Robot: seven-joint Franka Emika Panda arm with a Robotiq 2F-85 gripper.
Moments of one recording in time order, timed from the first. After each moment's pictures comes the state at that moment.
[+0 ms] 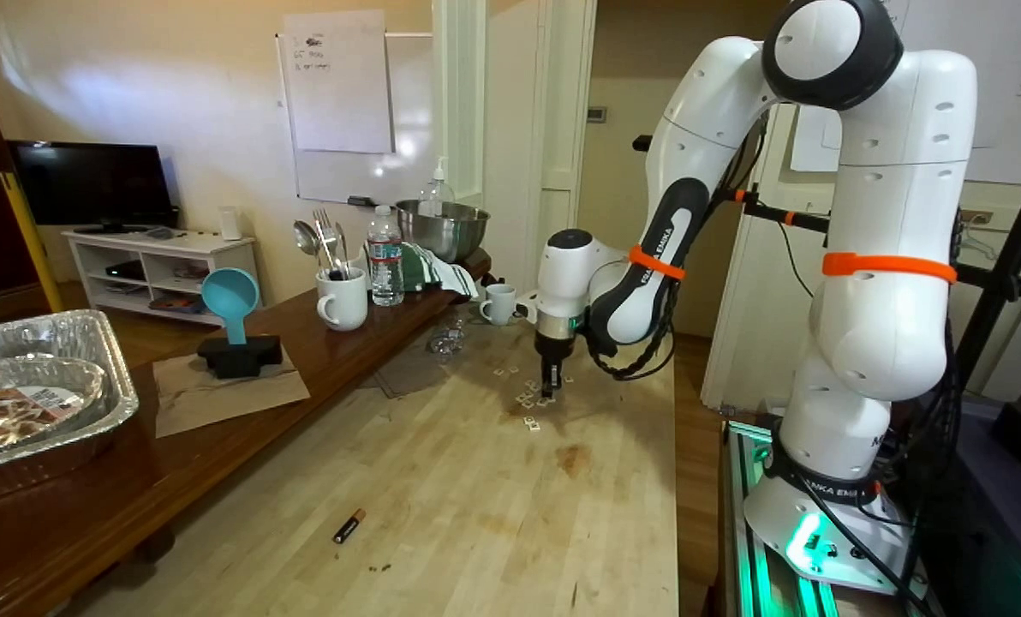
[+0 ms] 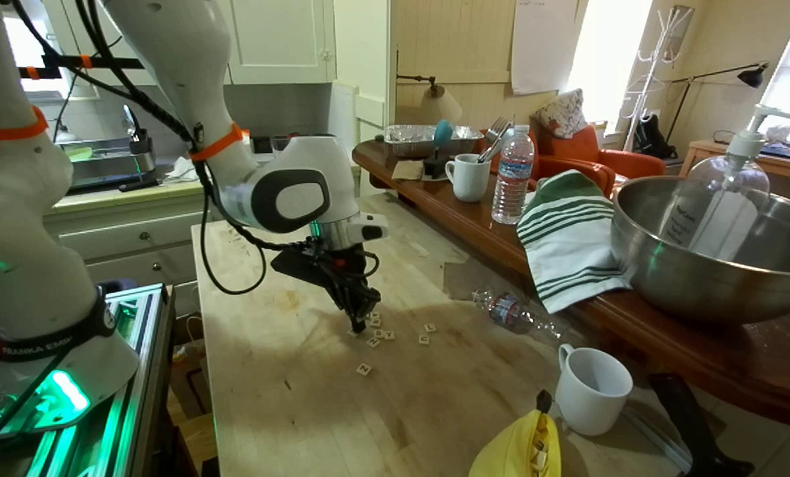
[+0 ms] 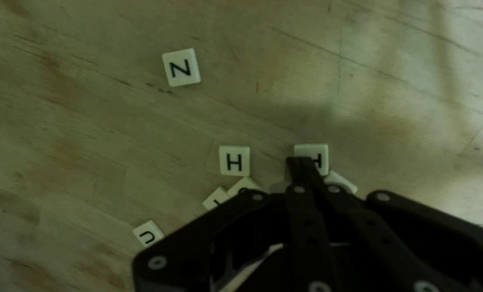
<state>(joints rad) -0.09 0.11 -0.17 -2.65 -0.65 2.89 -0.09</state>
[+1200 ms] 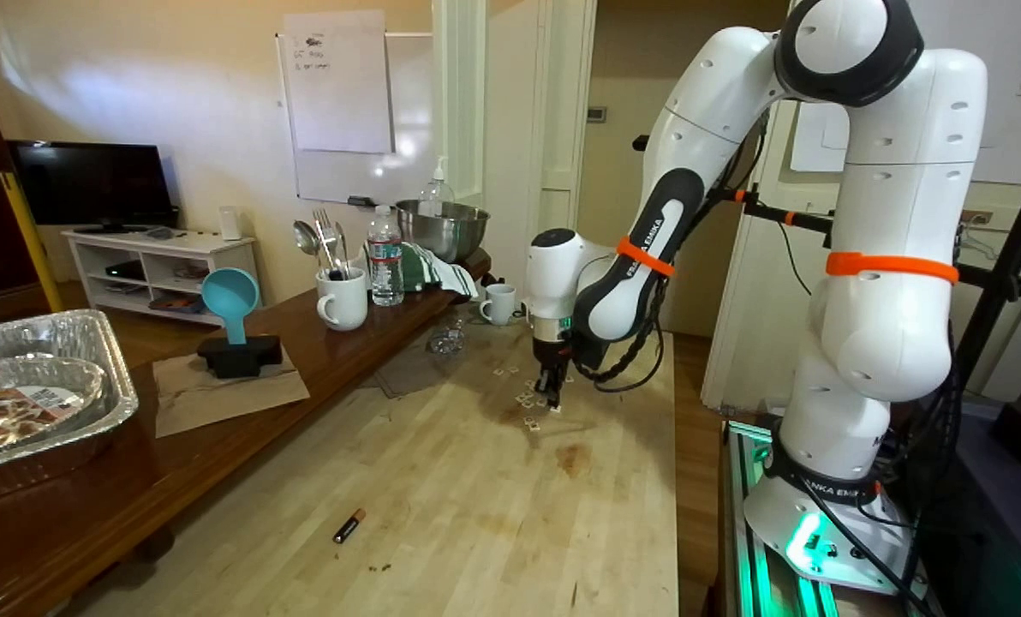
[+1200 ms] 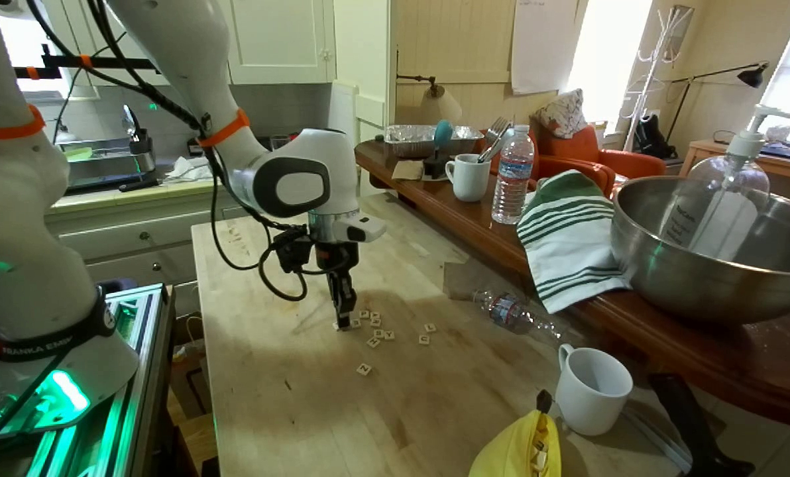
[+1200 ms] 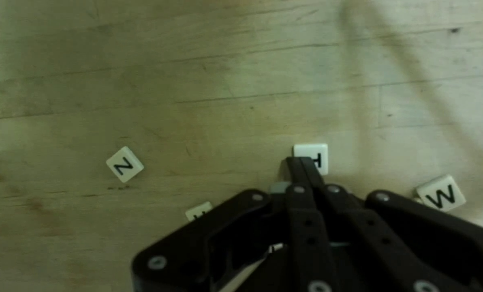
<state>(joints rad) -0.05 0.08 -0.12 -2.64 -0.45 2.72 0.28</state>
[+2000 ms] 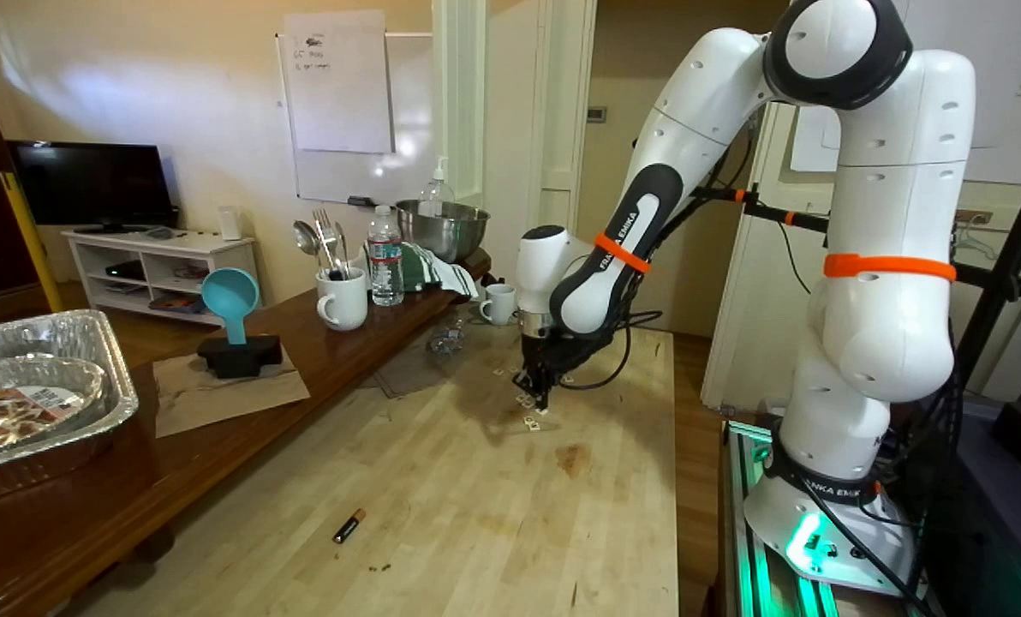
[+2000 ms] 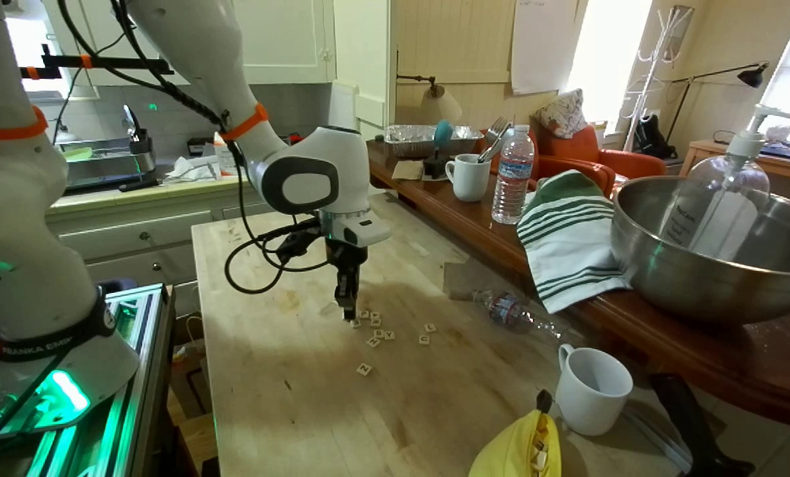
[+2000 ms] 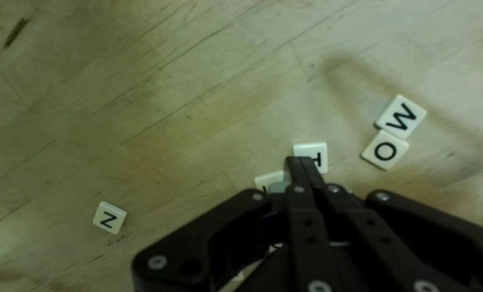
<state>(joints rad) -0.03 0.12 -0.11 -2.59 -0.25 2.70 0.55</state>
